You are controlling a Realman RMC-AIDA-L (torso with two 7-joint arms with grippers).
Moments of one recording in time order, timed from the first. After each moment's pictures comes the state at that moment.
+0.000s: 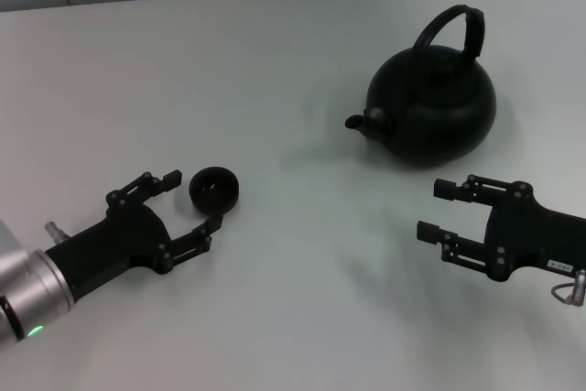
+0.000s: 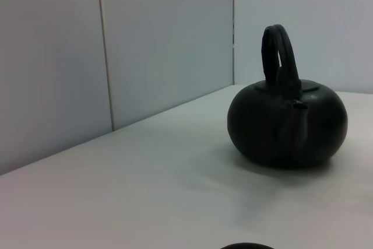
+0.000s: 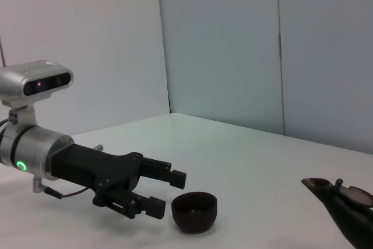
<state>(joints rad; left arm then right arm) -0.46 -2.08 0.99 0.11 1.41 1.26 -0.53 0.23 2.08 -0.64 -0.49 -1.84 -1.61 0.85</state>
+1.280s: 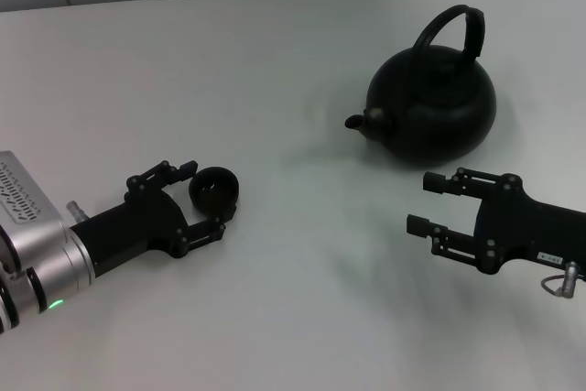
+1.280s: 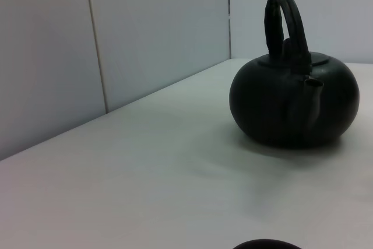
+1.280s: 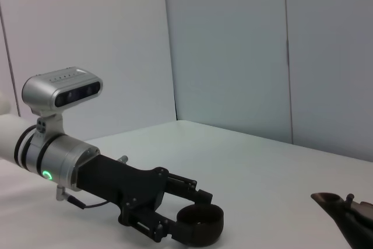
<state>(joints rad) -0.55 -2.08 1.00 0.07 1.42 1.15 -0.53 0.26 2.08 -0.64 -0.48 -1.84 -1.61 0.85</state>
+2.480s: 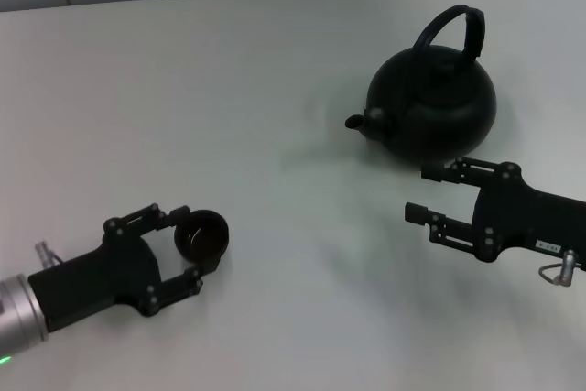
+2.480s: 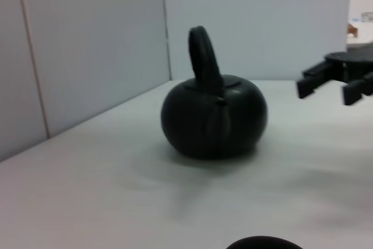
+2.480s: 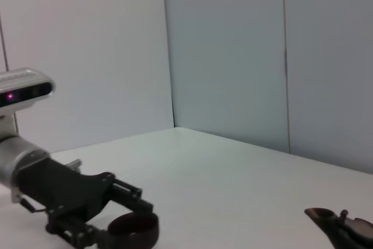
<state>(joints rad) -0.32 -2.06 1.22 0.37 1.43 1.33 -0.66 0.28 2.08 -0.62 -0.48 -1.84 -1.61 0.85</state>
